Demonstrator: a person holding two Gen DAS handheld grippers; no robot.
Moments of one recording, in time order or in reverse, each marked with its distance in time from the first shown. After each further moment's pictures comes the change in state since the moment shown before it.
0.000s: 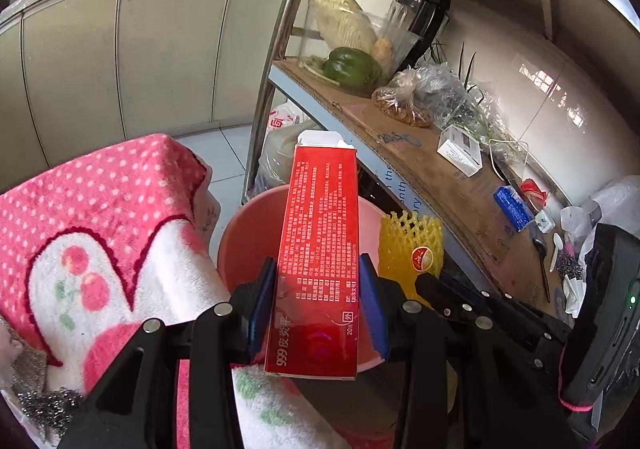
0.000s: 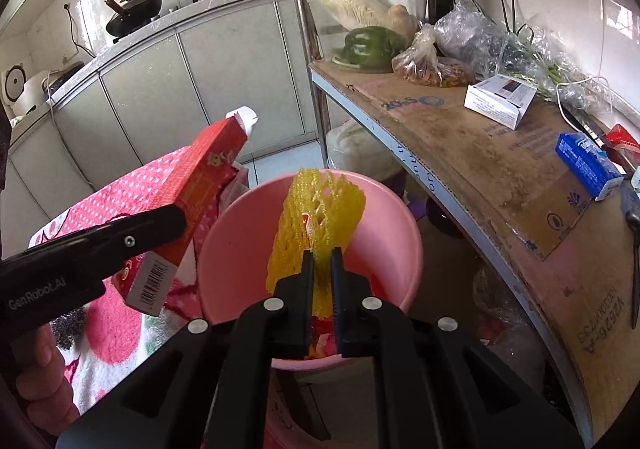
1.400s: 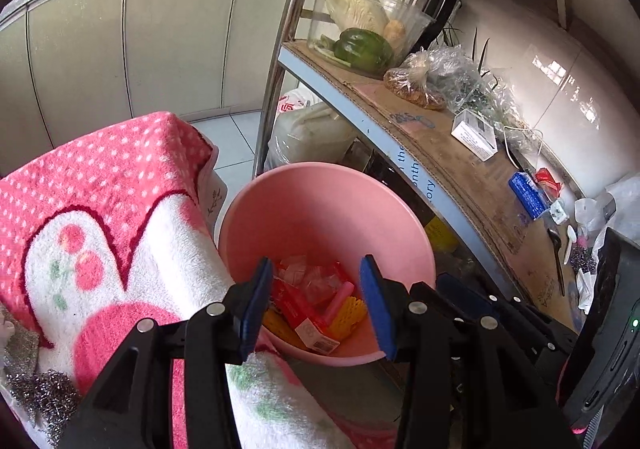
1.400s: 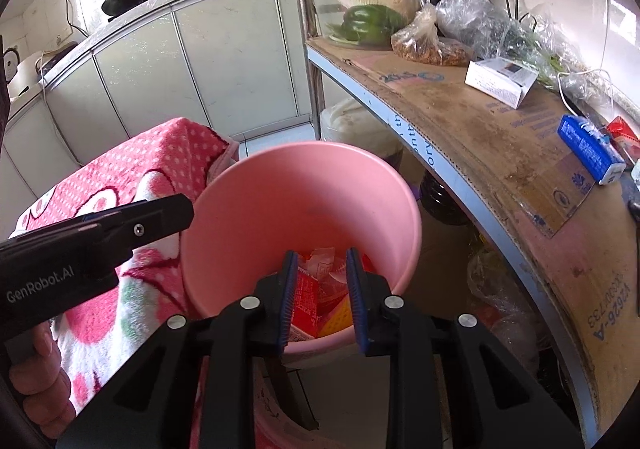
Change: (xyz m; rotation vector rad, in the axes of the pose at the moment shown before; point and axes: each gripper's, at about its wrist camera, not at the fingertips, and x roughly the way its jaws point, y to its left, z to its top) left arm 0.001 -0.002 -0.011 -0.005 0.023 0.048; right arm 0.000 0.007 -0.014 -0.035 0.034 -0.024
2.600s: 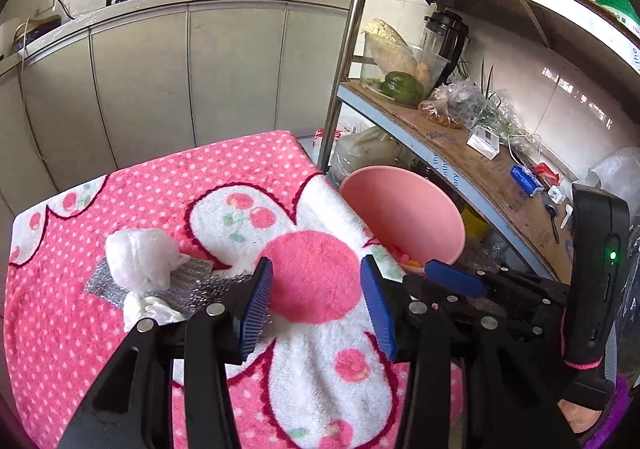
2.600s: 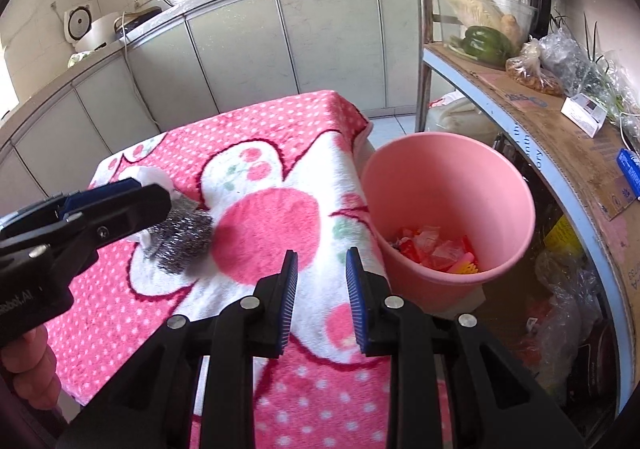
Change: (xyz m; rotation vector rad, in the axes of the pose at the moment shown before) left arm -0.156 0.076 -0.068 0.023 -0.106 0.134; right arm -0.063 0.121 -0.034 -0.134 0.042 0.227
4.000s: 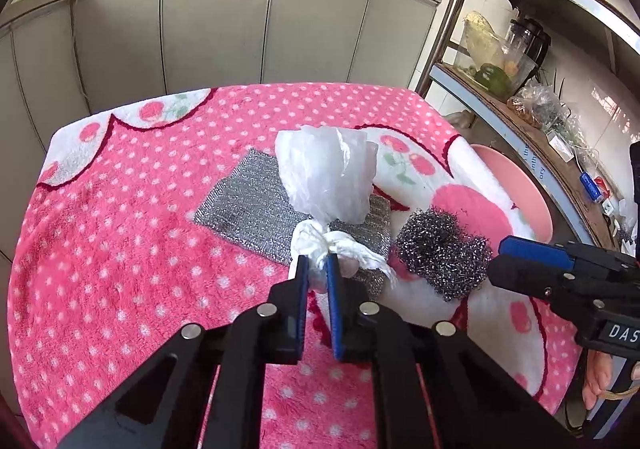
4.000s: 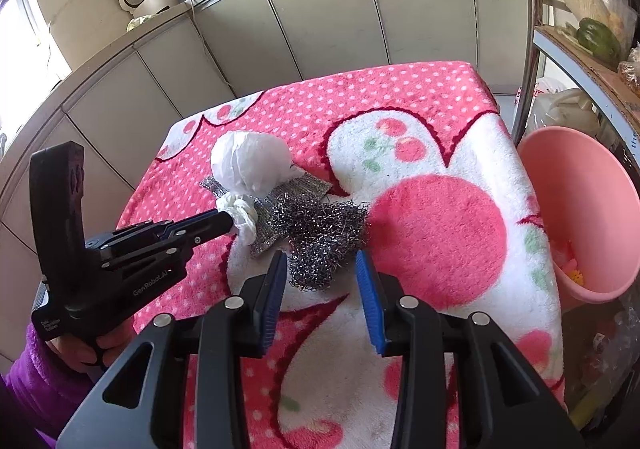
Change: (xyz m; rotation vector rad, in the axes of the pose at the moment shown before) left arm 0.023 0.139 -0.052 -0.143 0.065 0.102; right arm 0.056 0.089 0.006 -0.101 0.150 0.228
